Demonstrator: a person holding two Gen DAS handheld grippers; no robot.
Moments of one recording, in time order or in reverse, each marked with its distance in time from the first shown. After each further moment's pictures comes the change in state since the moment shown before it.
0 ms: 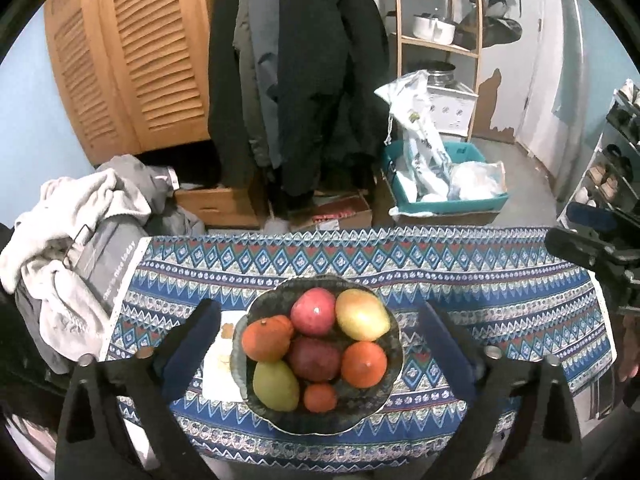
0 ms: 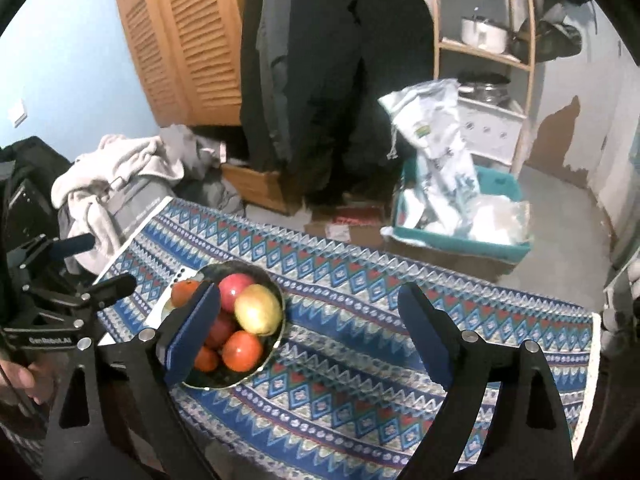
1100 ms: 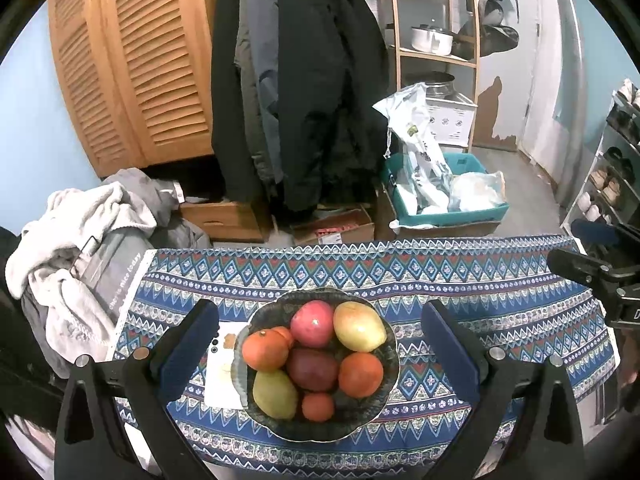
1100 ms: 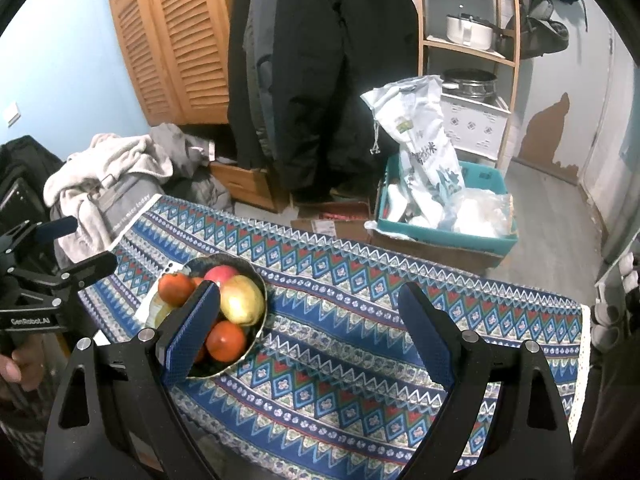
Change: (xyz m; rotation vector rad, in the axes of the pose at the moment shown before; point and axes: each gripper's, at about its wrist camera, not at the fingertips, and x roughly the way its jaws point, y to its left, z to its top) left arm -0.009 -0.010 0.002 0.001 -0.038 0.026; right arm -0.007 -0.014 -0.012 0.012 0.005 -0.017
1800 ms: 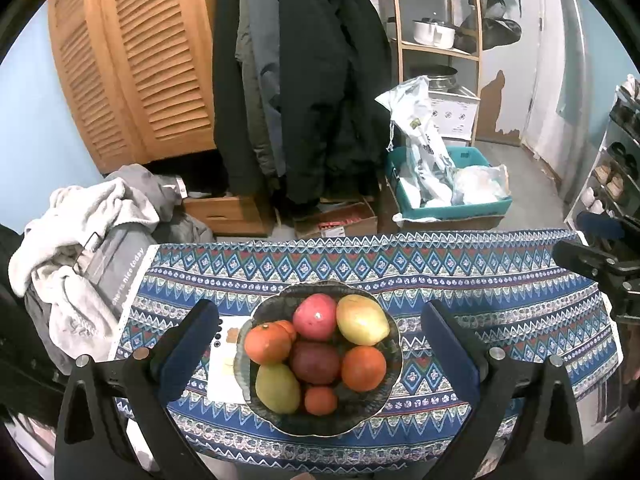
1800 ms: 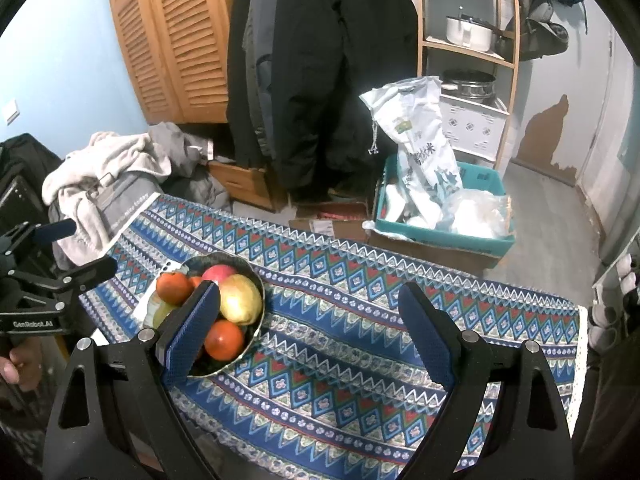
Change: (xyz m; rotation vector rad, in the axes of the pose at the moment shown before) left arm 0.001 -0.003 -0.003 0.009 0.017 0.018; right arm 0.000 -0.001 0.001 -0.006 0.007 -0.005
